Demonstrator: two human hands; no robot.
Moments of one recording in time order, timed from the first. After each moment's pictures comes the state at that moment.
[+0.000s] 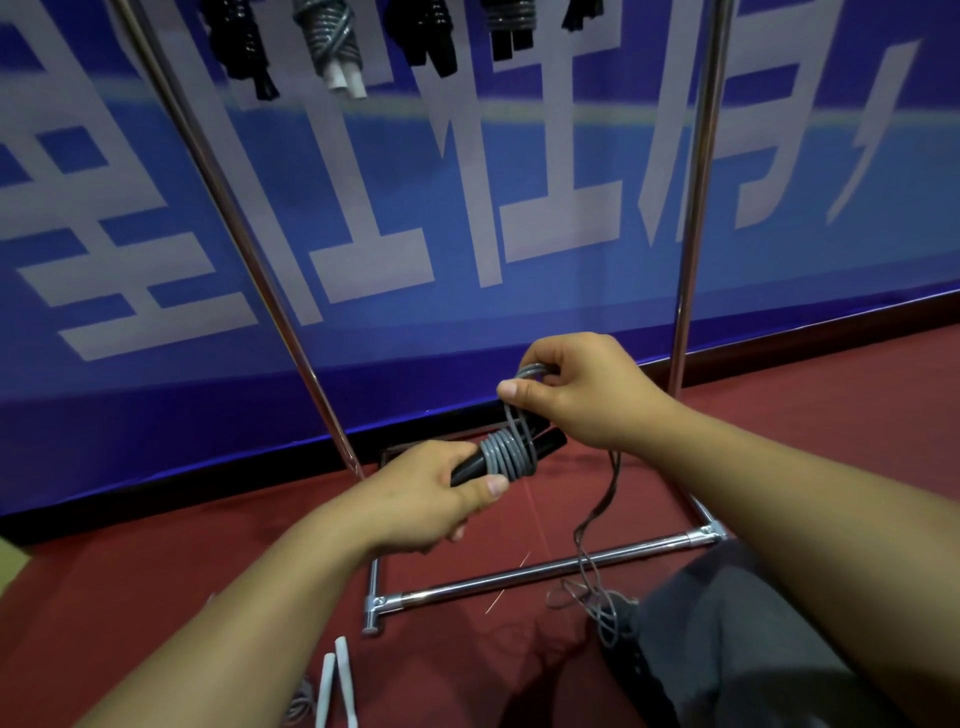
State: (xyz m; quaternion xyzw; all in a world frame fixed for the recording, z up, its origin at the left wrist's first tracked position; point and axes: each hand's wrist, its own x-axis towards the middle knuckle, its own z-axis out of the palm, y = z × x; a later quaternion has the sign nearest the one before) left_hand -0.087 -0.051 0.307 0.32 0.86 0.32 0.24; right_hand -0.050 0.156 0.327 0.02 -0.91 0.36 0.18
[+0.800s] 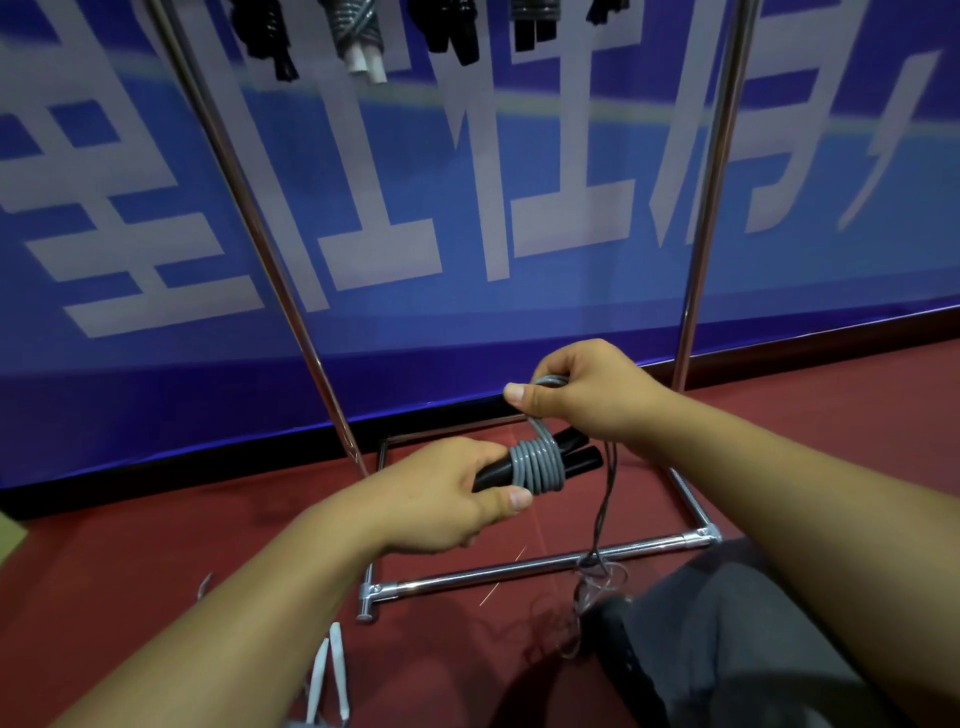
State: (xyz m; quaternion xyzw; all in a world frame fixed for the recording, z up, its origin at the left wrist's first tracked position) left_hand -0.074 -0.048 0.316 0.39 0.84 0.28 0.24; right_hand -0.054 0.158 0.318 -0.01 -0.86 0.50 0.07
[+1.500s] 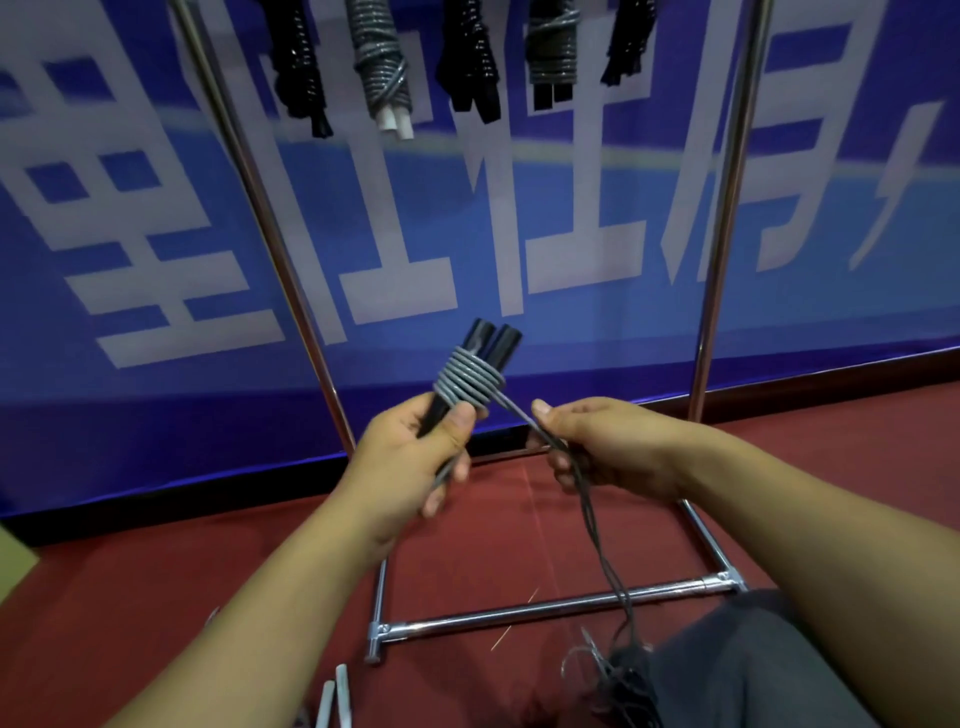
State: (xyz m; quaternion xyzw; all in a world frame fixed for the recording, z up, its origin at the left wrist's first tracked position) left_hand -0.086 -0.061 0.337 0.21 0.72 0.66 0.11; right_hand -0.060 0.155 0.321 -0.05 -0.74 0.66 -0.12
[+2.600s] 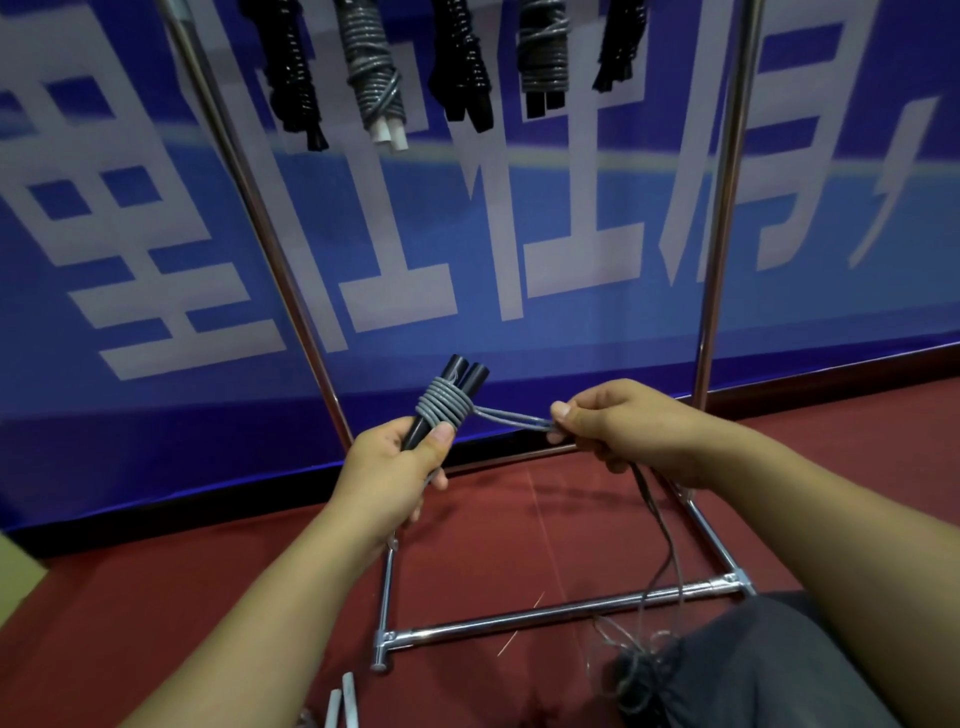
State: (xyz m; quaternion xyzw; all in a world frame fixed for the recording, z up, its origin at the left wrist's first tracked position) left_hand -0.106 -0.066 0.323 0.12 0.81 0.57 0.04; right_hand -0.056 0.178 0.330 -0.03 -0.82 0.56 -0.03
